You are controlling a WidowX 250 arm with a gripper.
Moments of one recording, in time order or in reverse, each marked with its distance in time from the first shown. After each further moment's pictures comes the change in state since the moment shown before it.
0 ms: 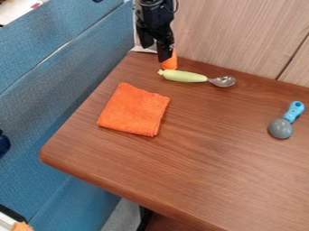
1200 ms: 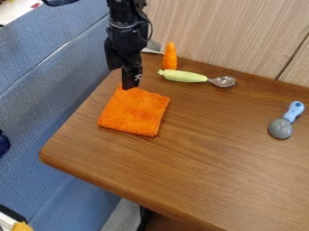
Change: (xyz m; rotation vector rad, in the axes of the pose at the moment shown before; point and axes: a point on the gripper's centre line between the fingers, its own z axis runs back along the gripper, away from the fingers) arm -0.094 -0.036 0.035 0.078 0.176 -0.101
